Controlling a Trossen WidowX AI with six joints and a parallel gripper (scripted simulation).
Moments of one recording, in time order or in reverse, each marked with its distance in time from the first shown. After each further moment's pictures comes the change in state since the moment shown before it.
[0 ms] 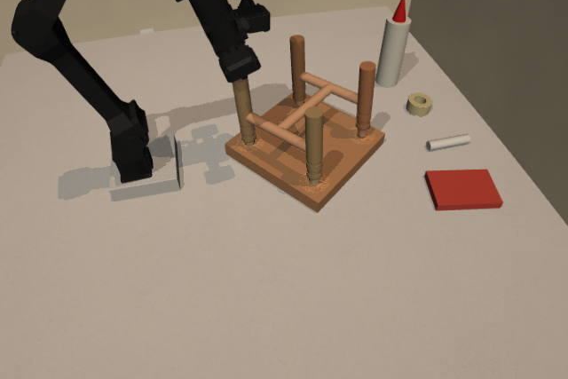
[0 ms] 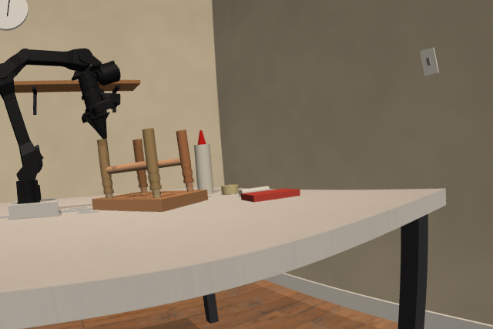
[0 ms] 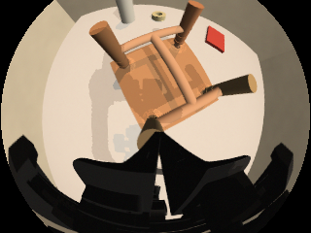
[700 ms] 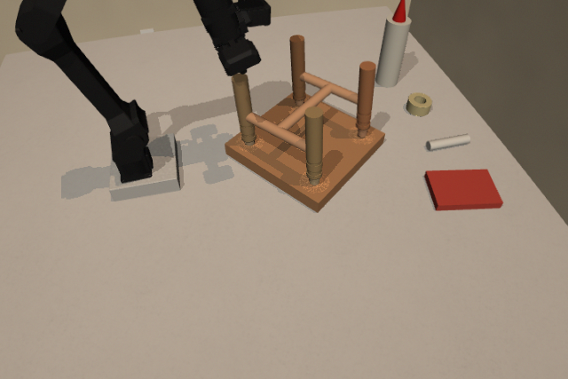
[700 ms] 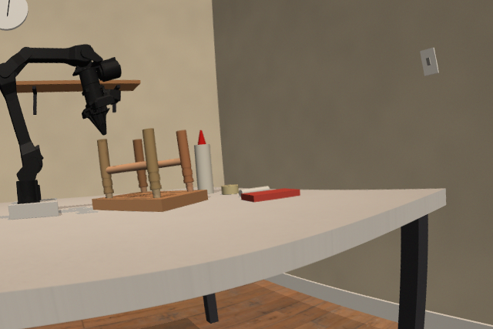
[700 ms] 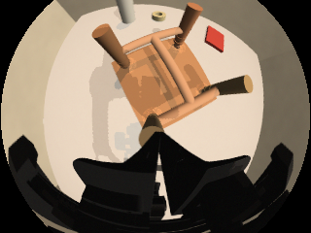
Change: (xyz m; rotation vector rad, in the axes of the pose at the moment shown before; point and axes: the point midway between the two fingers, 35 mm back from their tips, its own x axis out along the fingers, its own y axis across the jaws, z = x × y) arm -0.012 0.000 0.003 0.000 0.019 0.002
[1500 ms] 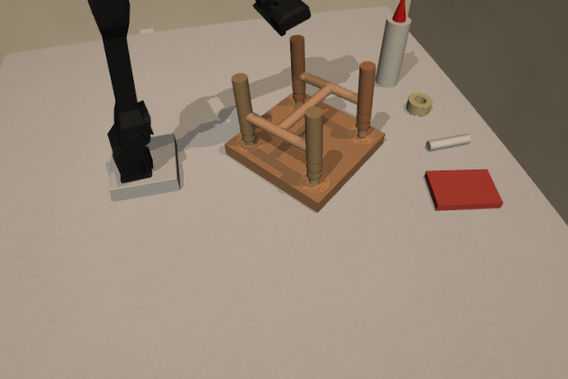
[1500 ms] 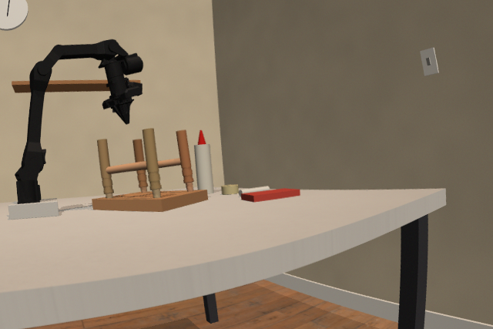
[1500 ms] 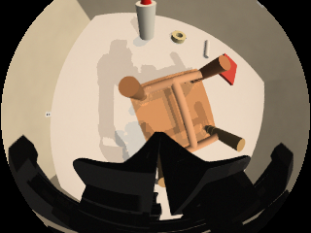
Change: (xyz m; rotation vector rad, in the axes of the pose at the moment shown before) arm -0.010 0.044 0.102 -0.124 0.001 0.036
